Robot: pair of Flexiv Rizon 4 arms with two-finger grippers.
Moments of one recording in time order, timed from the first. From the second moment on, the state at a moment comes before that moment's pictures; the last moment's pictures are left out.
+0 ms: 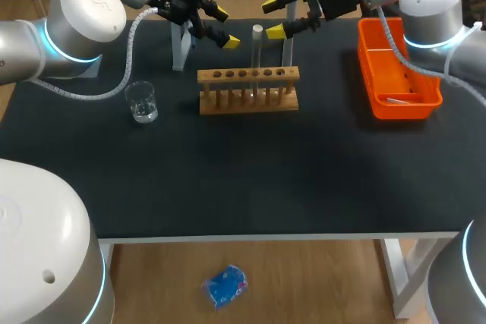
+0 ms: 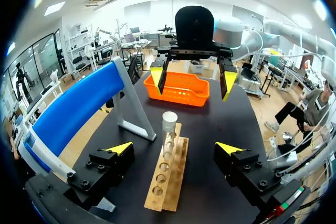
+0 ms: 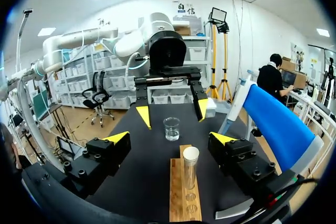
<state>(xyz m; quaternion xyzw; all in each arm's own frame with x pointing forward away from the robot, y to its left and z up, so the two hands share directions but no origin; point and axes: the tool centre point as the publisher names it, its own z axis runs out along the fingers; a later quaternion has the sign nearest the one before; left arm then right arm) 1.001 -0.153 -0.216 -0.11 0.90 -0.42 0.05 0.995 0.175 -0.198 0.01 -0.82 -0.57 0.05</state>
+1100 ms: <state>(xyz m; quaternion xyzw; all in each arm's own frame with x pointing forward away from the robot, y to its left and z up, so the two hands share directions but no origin) 1.001 -0.153 -0.216 -0.11 0.90 -0.42 0.05 0.994 0.187 -0.203 0.06 -0.75 -0.65 0.06</state>
